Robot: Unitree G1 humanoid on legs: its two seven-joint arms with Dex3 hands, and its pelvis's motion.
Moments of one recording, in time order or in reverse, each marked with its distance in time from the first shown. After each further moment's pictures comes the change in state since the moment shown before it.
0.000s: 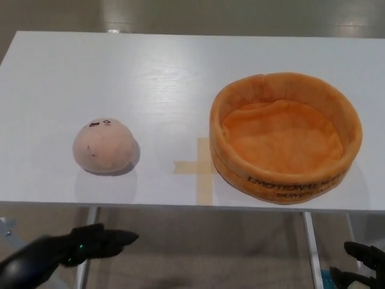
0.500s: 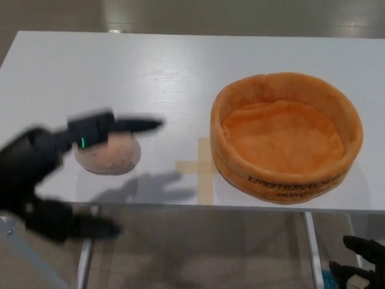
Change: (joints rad) left_arm -0.400 -0.073 0.118 -0.125 -0.106 0.009 0.026; right_arm -0.018 -0.004 0.005 0.003 -0.001 -0.001 -0.004
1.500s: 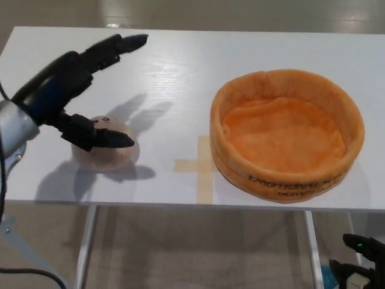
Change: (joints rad) left_arm -0.428 0.003 -0.249 0.613 0.464 0.009 0.254; right_arm -0.005 -0.001 0.002 0.001 0.000 0.000 -0.002
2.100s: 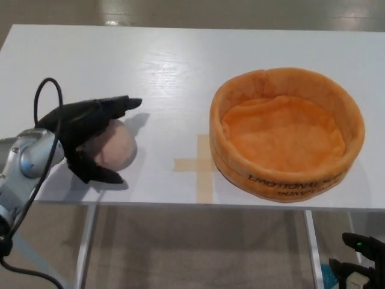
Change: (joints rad) left_arm -0.116 -0.003 -0.290 0.381 0.324 0.035 0.189; right_arm -0.004 -0.002 0.002 0.003 0.000 0.000 0.000
